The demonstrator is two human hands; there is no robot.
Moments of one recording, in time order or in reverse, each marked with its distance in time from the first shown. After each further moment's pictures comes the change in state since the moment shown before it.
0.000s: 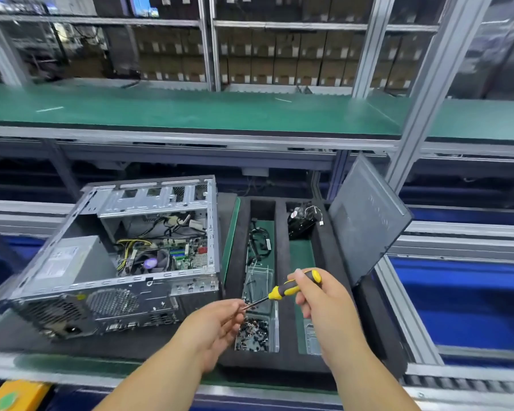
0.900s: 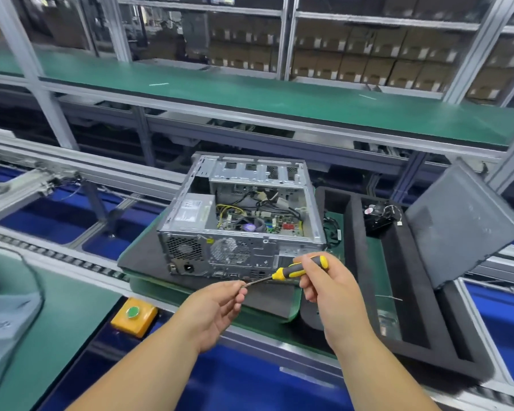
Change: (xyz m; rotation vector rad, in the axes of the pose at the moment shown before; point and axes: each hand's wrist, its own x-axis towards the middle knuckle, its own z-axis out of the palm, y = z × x) left_hand -0.072 0.023 -0.183 -0.220 0.019 0.092; right_hand -0.074 -0.008 0.157 0.048 -0.242 -0.067
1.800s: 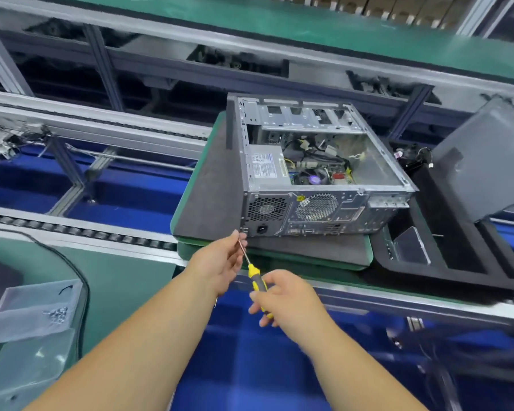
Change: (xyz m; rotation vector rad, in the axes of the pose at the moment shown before) left_hand 0.056 0.090 -0.165 0.024 0.040 -0.152; right_hand -0.038 0.088 0.255 -0.393 -0.119 0.530
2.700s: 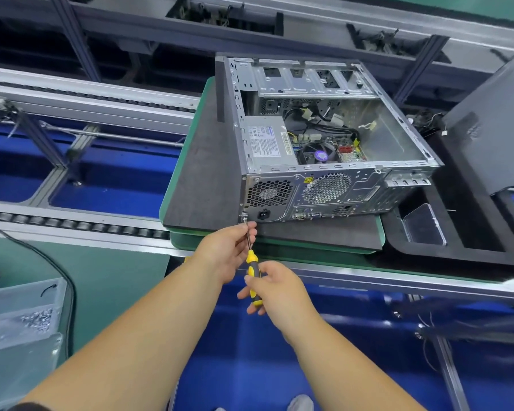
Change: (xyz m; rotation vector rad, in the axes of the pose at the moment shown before) left_hand 0.047 -0.011 -0.002 0.137 -0.041 -0.015; right_hand 0.043 0.017 0.025 0.130 0.028 0.087
